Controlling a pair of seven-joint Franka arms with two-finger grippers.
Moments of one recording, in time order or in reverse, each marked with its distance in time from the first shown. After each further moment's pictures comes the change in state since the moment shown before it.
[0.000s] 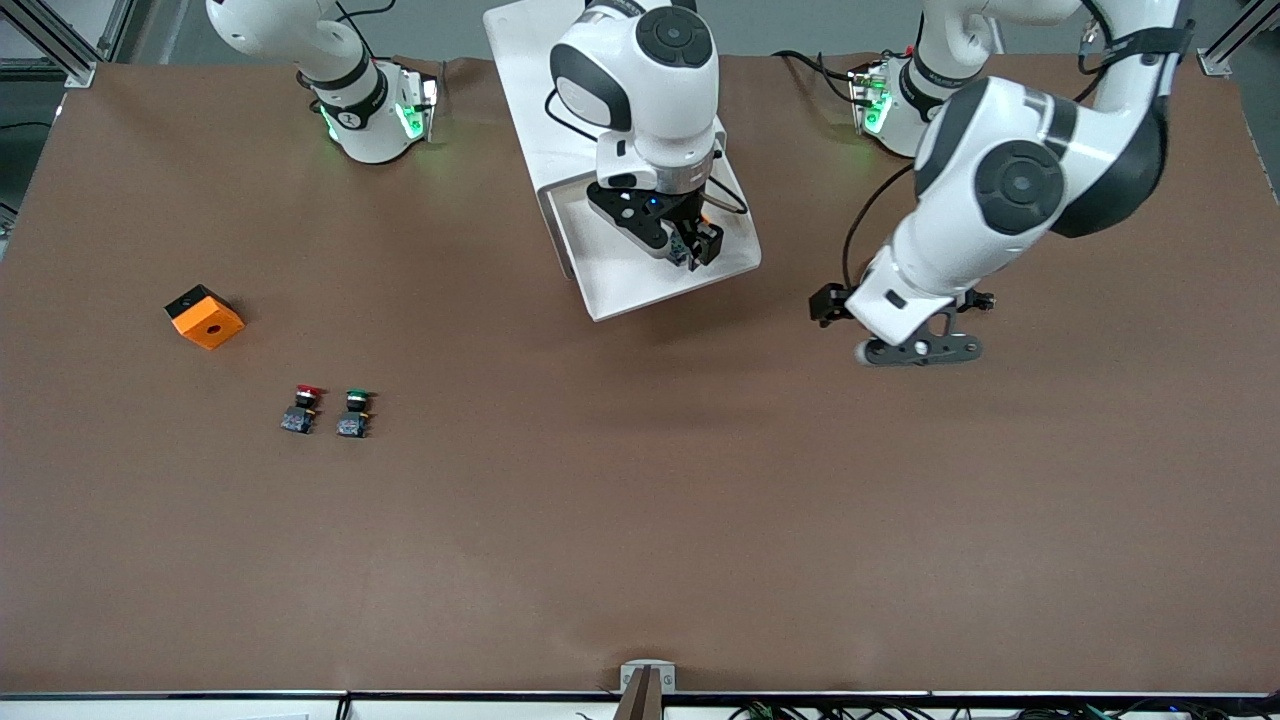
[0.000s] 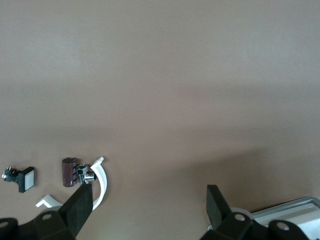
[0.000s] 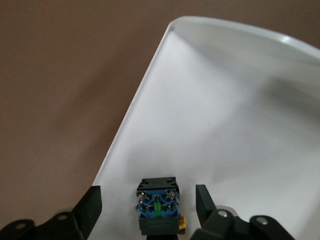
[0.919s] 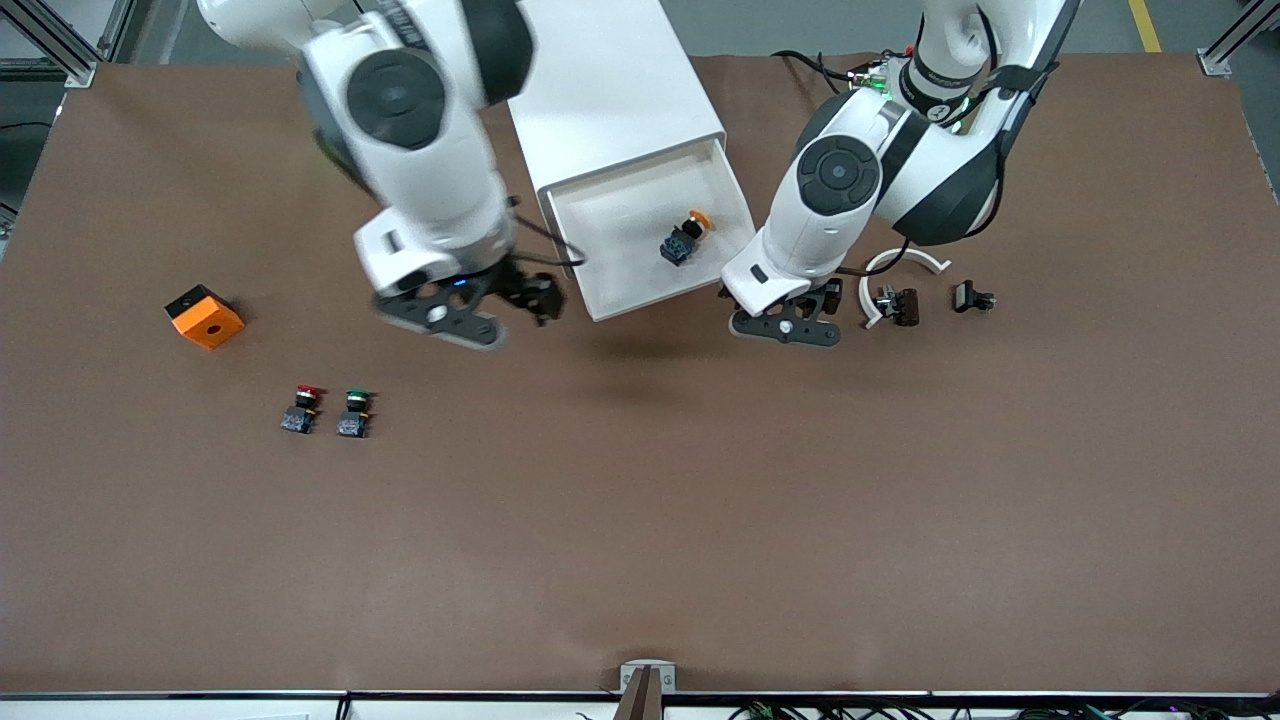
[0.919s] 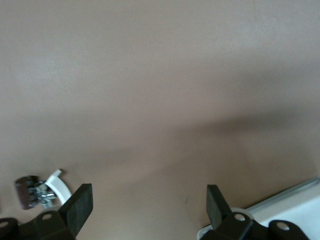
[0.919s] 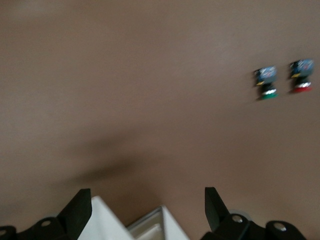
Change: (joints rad) left arm -0.040 0.095 -0.148 -0.037 0.074 0.134 -0.086; right arm -0.411 -0.093 -0.016 0.156 0.036 -0.349 -0.950
